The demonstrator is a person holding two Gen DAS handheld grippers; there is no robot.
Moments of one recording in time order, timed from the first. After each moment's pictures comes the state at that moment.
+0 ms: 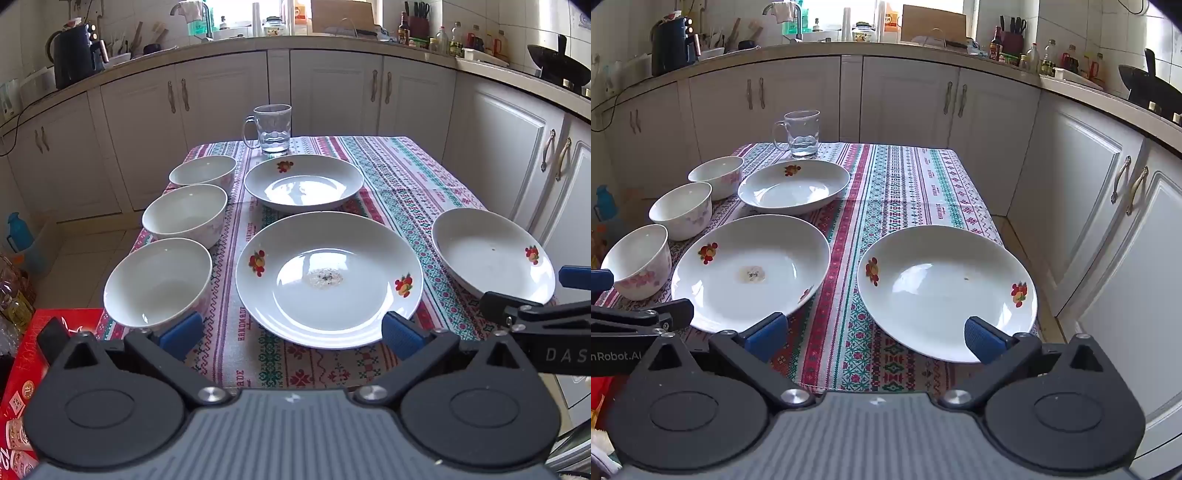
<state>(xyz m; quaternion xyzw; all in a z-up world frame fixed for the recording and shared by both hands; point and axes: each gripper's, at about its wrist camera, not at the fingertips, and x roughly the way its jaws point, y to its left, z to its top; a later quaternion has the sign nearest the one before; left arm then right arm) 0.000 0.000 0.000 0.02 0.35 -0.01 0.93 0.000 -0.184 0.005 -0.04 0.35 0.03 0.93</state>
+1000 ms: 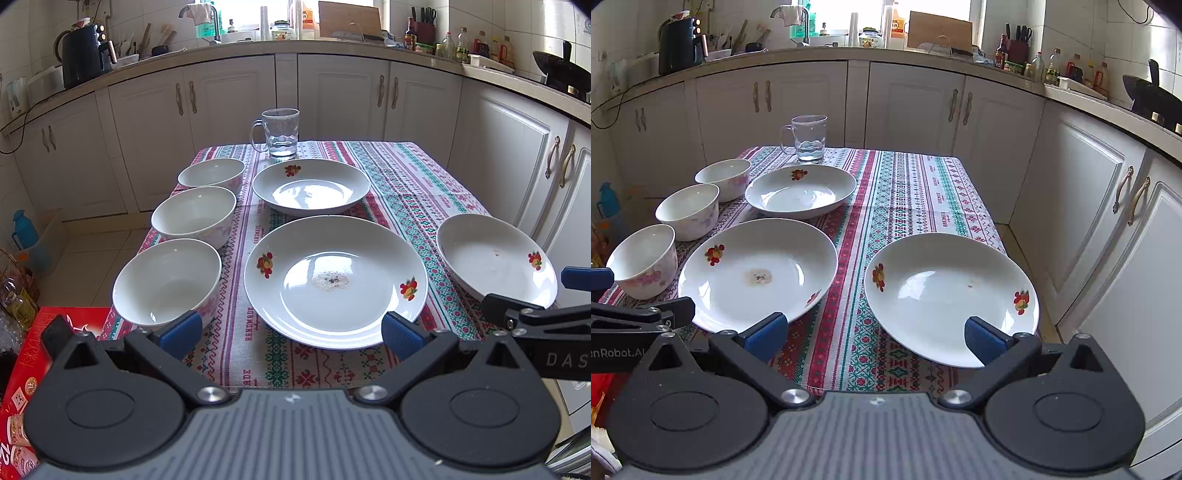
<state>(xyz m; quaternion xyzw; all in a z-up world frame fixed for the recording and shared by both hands) -0.004 0.003 0.003 0.02 0.35 0.00 0.94 -0.006 -0.179 0.009 -0.05 0.34 0.03 0.94</state>
